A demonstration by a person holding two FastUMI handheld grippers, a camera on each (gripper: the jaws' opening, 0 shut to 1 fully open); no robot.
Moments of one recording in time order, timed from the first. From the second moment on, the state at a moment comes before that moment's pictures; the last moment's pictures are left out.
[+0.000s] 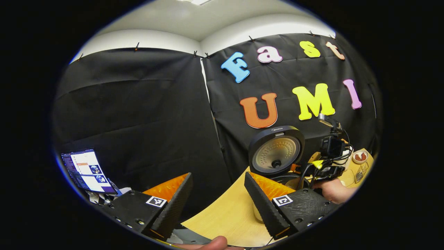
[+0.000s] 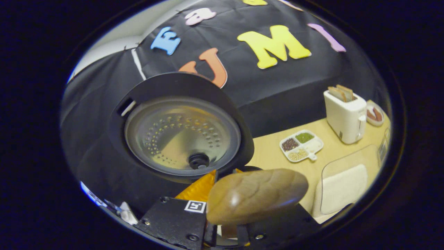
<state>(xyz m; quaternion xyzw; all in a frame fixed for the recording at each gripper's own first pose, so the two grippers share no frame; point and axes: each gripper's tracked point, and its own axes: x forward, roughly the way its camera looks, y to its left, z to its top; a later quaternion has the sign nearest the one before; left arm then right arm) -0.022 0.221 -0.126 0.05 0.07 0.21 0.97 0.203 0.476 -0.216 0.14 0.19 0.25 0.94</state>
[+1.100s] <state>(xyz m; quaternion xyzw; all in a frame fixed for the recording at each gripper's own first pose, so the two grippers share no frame) -0.025 0.223 -0.123 0.04 0.07 0.22 0.97 0.181 0.505 -0.196 -0.07 0.09 0.32 0.94</state>
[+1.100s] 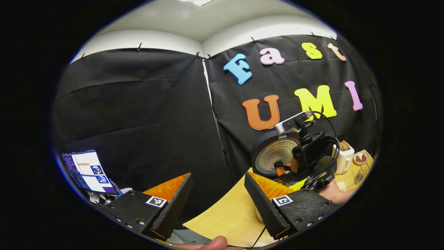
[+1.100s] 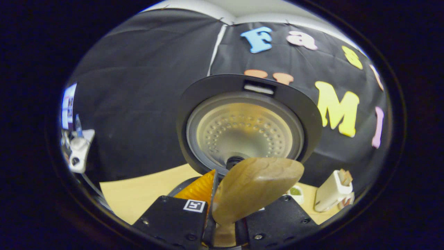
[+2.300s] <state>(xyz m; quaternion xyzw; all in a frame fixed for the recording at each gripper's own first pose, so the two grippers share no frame) -0.004 0.143 -0.097 0.07 0.05 0.16 0.98 0.254 0.203 -0.119 0.26 0.07 0.14 0.95</state>
